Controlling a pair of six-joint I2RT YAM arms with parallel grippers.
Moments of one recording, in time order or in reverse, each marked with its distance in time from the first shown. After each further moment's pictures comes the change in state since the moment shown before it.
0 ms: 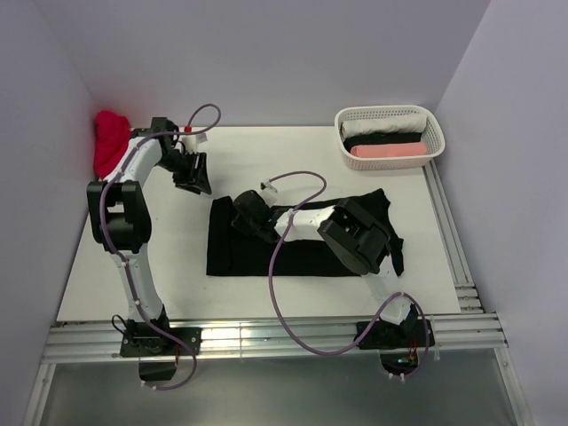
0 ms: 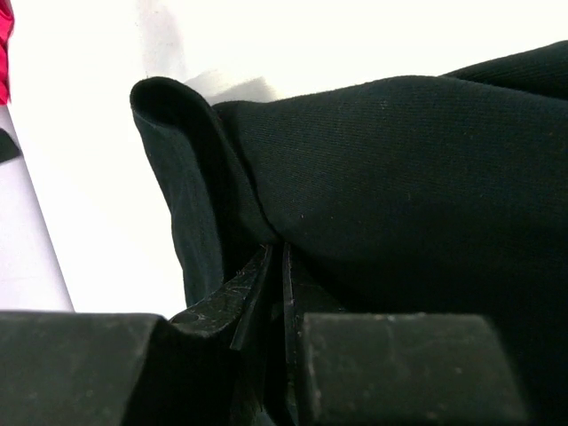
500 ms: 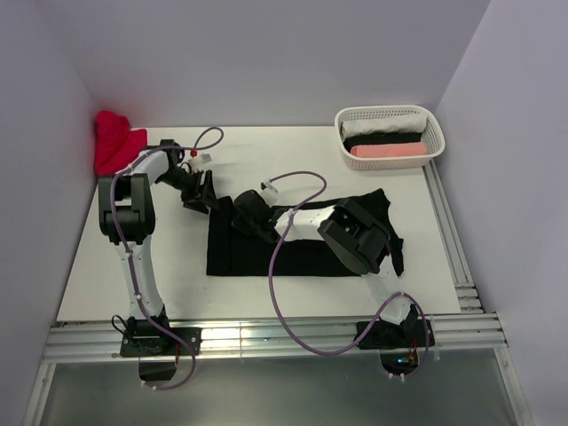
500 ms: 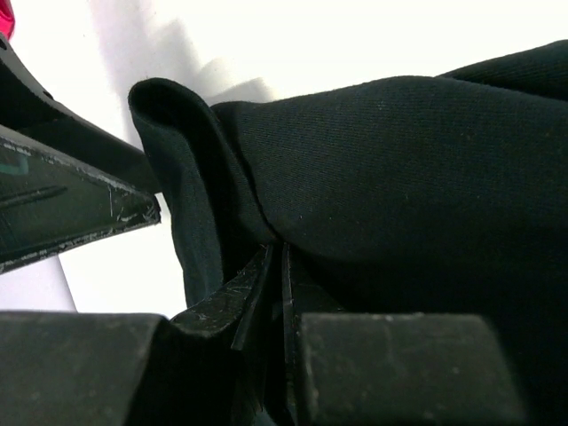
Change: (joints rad) left arm 0.028 0.135 -0.111 0.048 0.139 -0.029; right arm -0.003 0.000 0.000 0.000 -0.005 0.005
